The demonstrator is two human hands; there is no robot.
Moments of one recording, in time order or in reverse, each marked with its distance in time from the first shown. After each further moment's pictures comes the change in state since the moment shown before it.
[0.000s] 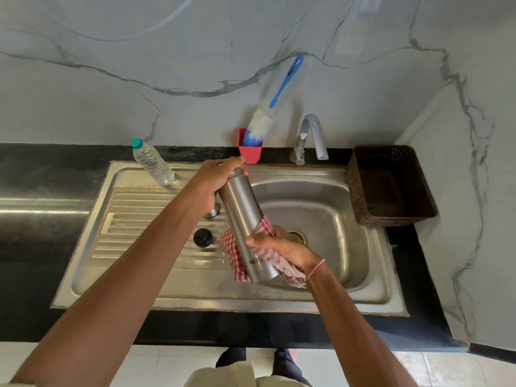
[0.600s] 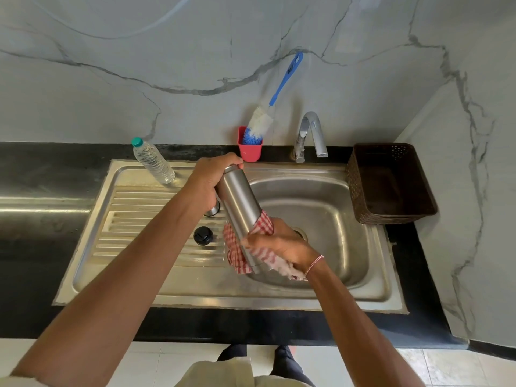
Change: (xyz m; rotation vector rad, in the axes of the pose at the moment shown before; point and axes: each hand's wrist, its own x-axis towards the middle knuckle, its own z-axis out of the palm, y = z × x) left_hand -0.010 0.006 0.001 -0.072 0.064 -0.032; right_hand 0.009 -0.002 -0.001 -0.274 0.050 -0.078
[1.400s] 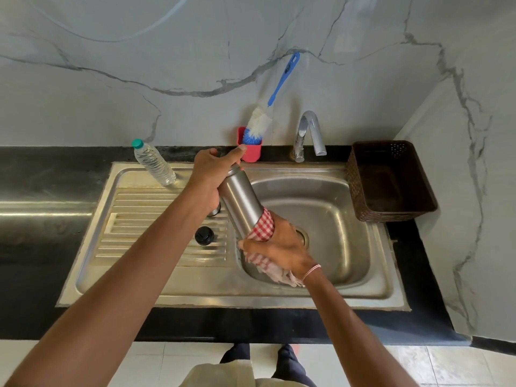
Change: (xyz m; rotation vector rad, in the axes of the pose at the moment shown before) left_hand -0.015 0.006 0.007 -0.046 0.039 0.140; right_hand -0.006 0.009 0.011 -0.162 0.253 -0.049
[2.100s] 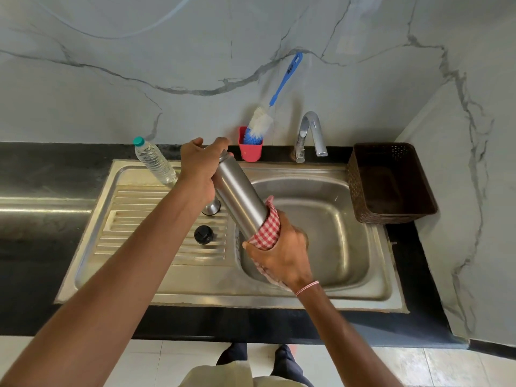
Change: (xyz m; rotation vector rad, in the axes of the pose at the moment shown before) left_hand 0.003 0.013 -0.006 -0.227 0.147 -0.041; right_hand -0.018 0.004 0.008 -0.271 0.287 -0.175
